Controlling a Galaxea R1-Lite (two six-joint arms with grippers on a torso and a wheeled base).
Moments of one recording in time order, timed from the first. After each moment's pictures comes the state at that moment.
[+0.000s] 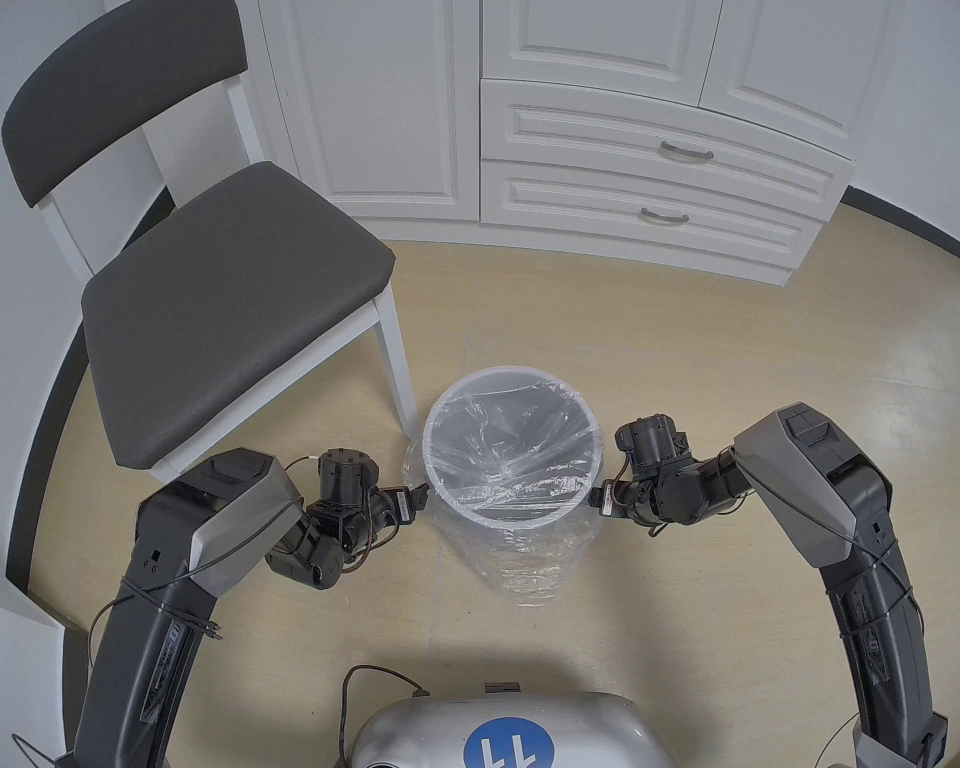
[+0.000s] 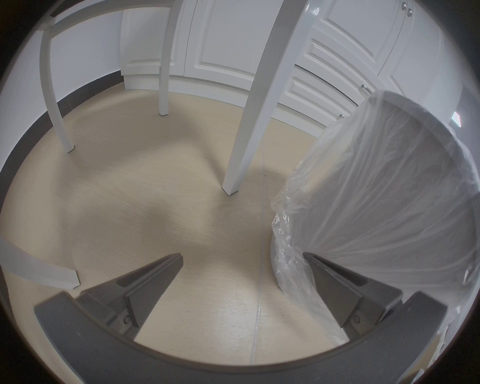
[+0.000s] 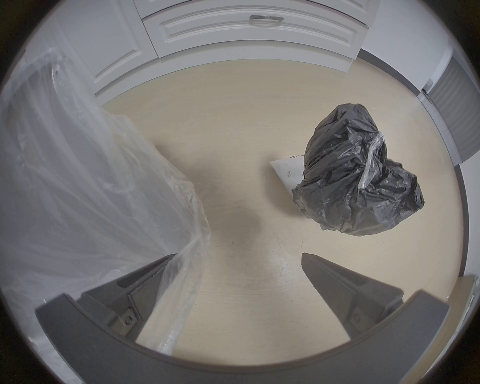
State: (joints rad) left arm -0.31 2.76 -1.47 -0.87 0.03 -0.29; right arm 0.33 2.67 -1.70 -0.19 -0.25 0.38
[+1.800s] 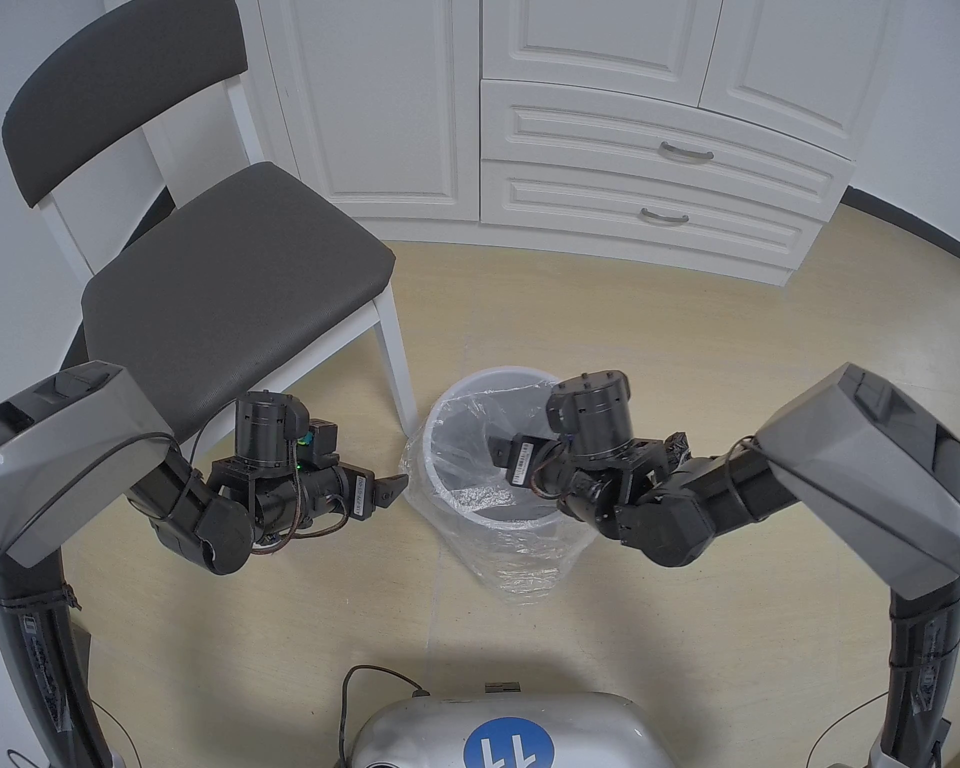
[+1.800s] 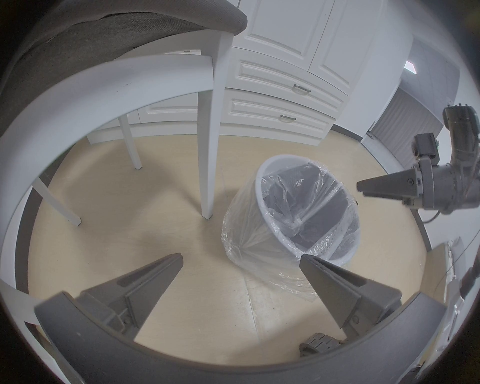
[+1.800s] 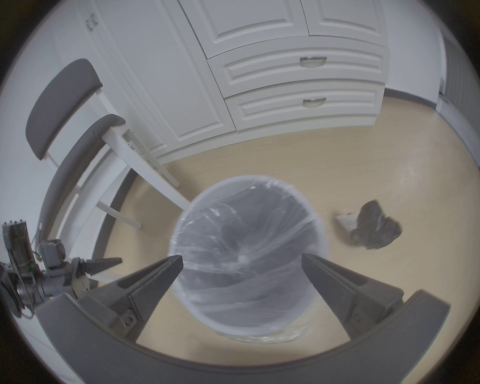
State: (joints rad) left arm -0.32 2.17 -0.92 -0.80 -0.11 0.01; right arm 0.65 2.27 -1.33 -0.55 -0.36 0.50
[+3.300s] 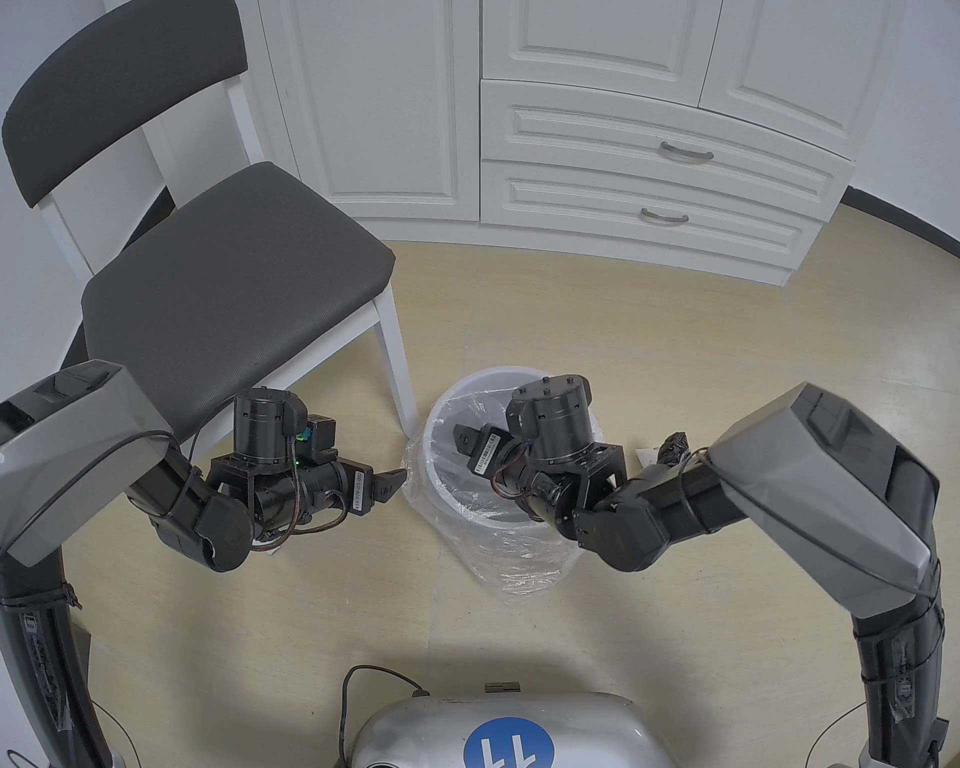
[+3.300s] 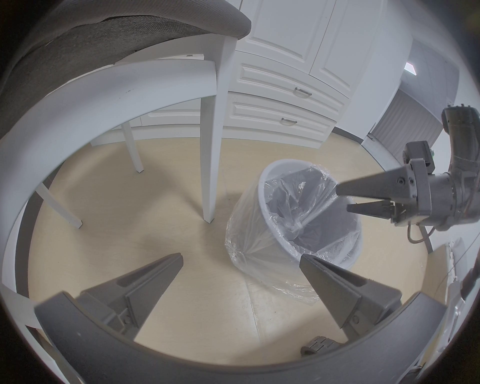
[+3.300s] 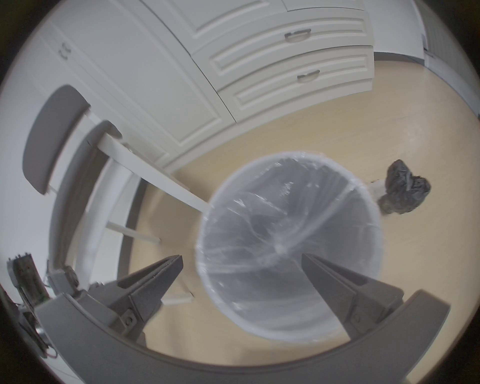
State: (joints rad) left arm -0.31 2.17 -0.93 -0.81 -0.11 0.01; right arm 0.69 2.38 -1.49 -0.55 -0.33 0.69
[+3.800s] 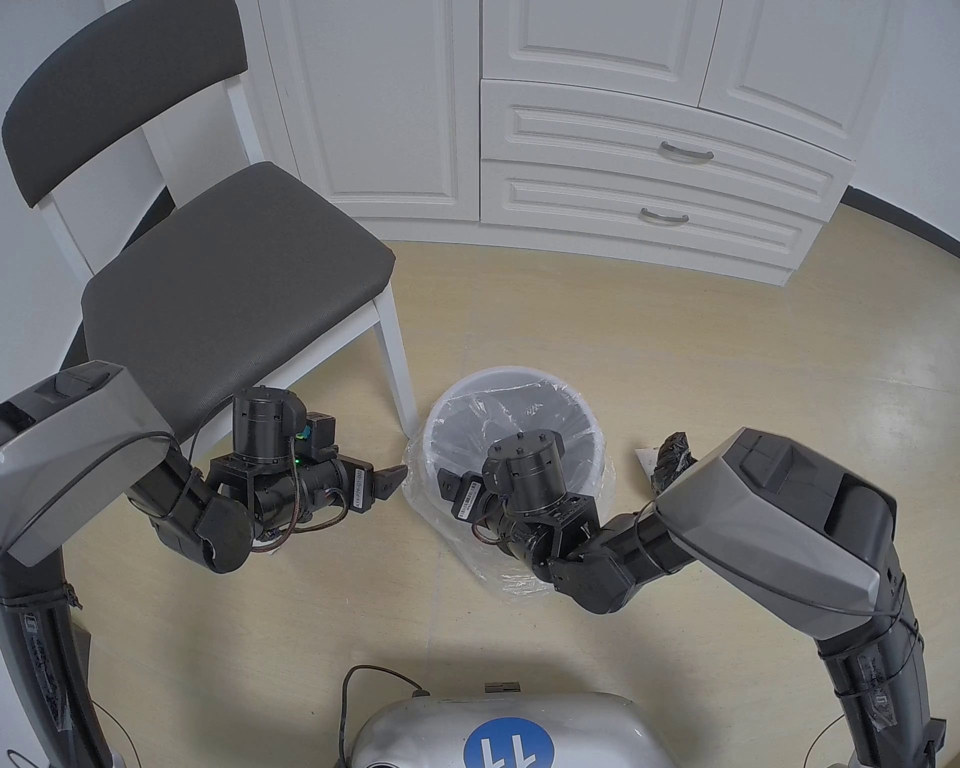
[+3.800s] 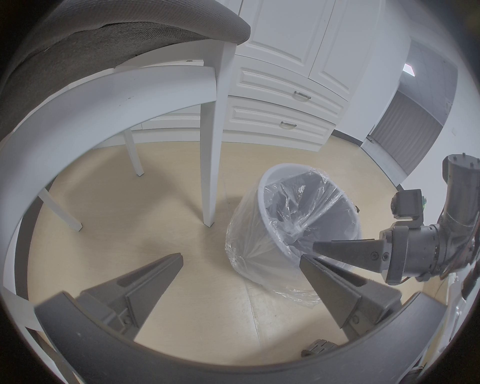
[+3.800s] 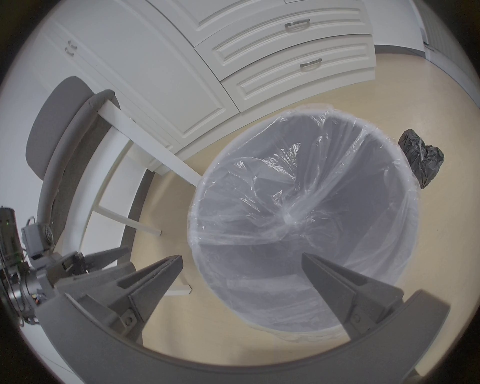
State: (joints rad) left arm -0.31 2.17 -0.92 -0.83 -0.11 0.01; right arm 0.73 2.50 -1.46 -0.67 -0.34 0.68
